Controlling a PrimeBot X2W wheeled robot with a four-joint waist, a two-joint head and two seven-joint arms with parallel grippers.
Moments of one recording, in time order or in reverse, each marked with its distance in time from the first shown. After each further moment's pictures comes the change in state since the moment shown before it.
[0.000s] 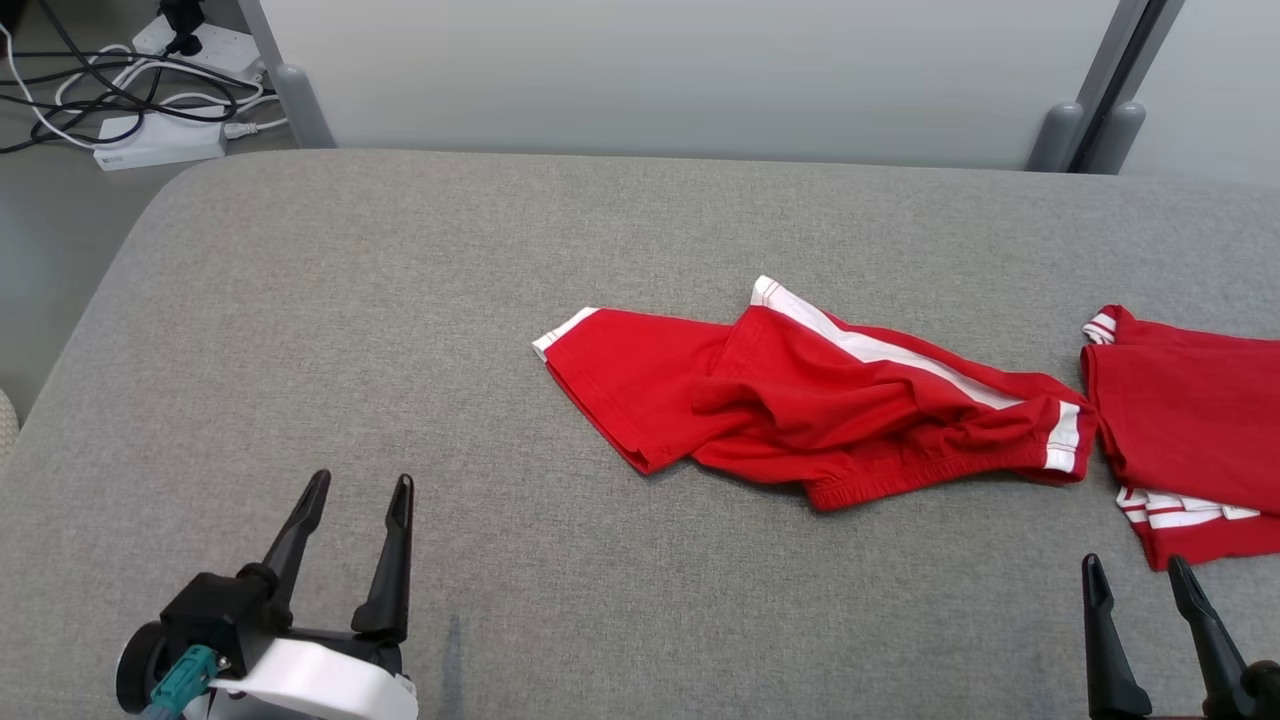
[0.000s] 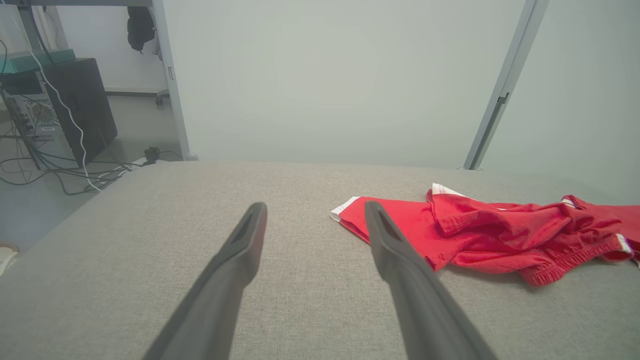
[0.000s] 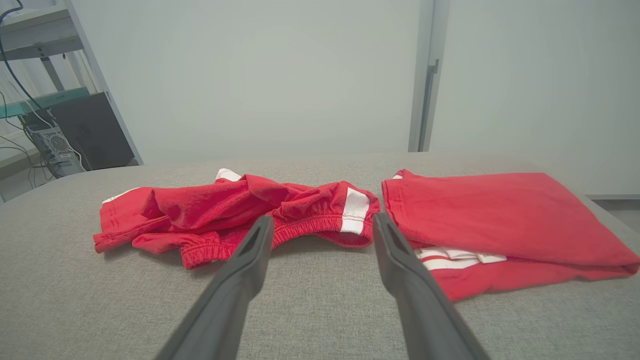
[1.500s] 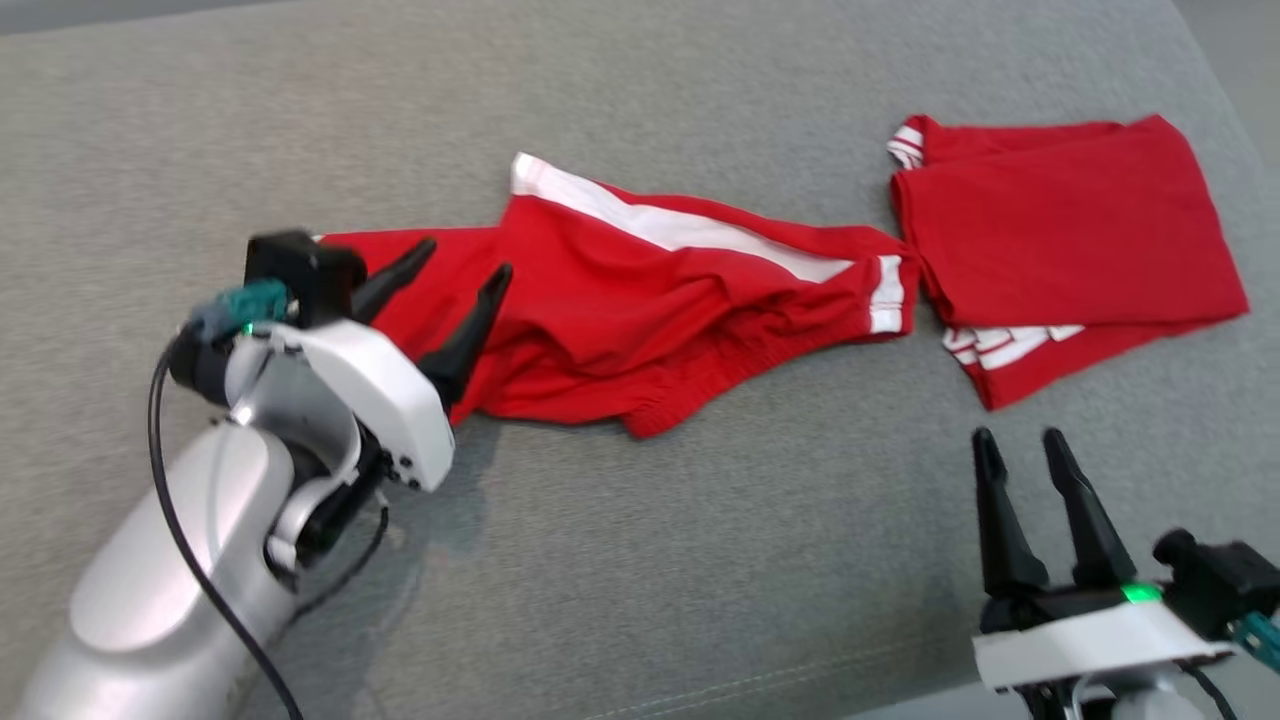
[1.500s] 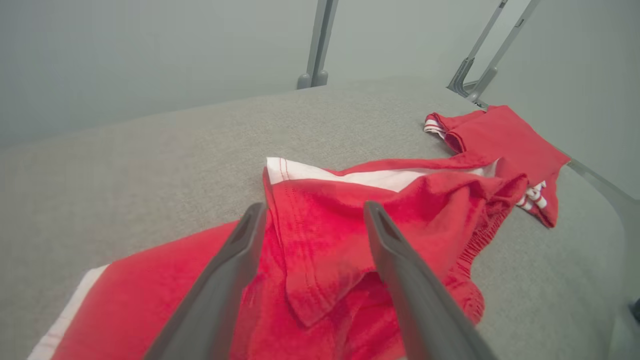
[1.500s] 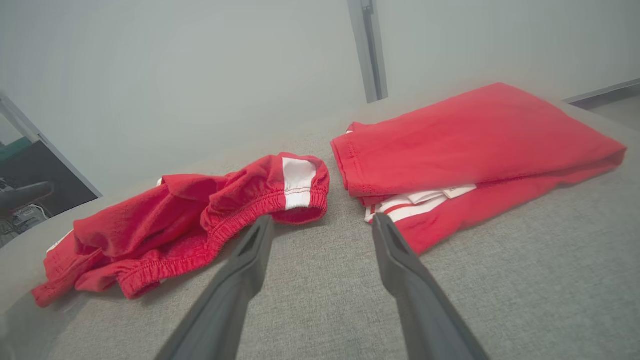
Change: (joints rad) left arm -0.535 -0.008 -0.133 0.206 -0.110 -0.242 0.386; right arm -0.222 -0.001 0.183 0.069 0.244 0.000 0.000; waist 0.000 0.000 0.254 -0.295
